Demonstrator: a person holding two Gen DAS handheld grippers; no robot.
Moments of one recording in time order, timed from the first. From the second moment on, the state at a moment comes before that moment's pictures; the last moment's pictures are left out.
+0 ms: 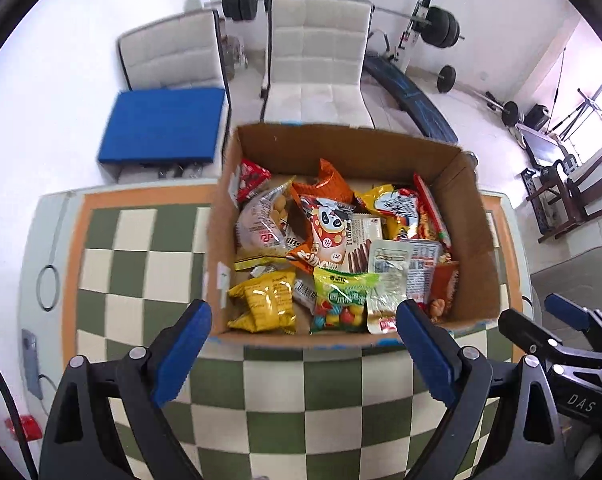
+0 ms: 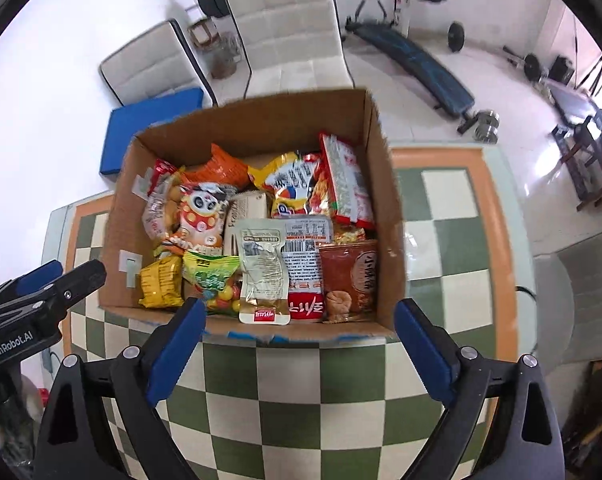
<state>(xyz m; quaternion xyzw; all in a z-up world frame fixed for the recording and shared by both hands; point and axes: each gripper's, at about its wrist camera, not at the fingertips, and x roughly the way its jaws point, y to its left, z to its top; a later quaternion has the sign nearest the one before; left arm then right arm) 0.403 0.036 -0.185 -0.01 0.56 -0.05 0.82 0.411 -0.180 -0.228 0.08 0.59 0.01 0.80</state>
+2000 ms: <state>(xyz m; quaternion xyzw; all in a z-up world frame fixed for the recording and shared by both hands) 0.249 0.022 -0.048 0.00 0.48 -0.01 0.88 0.224 -0.188 -0.031 0.04 0.45 -0.01 0.89</state>
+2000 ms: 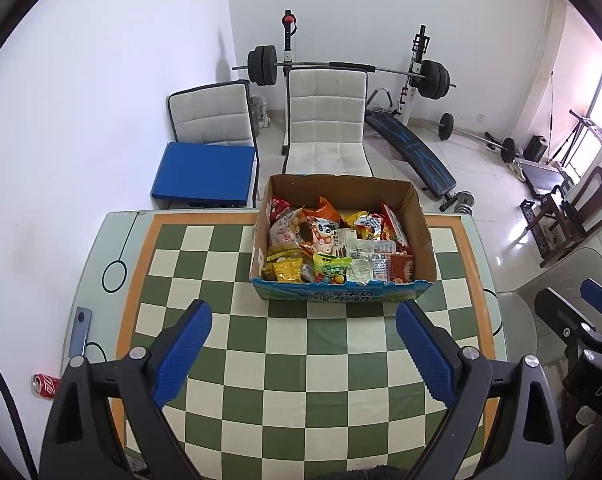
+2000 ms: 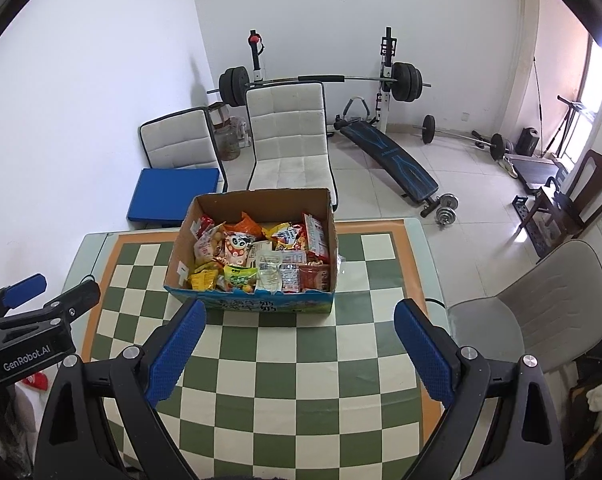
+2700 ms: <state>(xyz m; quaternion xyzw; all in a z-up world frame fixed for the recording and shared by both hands) 0.251 0.019 -0.052 0.00 0.49 -0.02 0.87 0.233 -0.187 -0.037 0.04 0.46 -0.01 0.89</state>
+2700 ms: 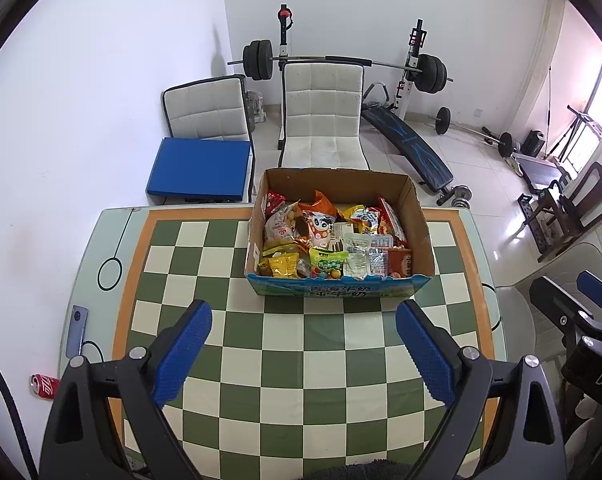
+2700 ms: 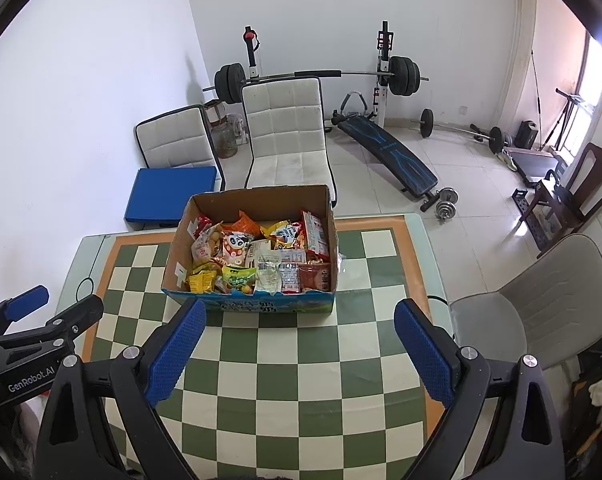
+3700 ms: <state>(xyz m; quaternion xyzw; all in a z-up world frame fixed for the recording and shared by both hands) 0.254 0.012 -0.058 0.01 0.49 -0.03 0.87 0.232 -0.186 -0.045 0.05 0.46 -0.01 0.89</state>
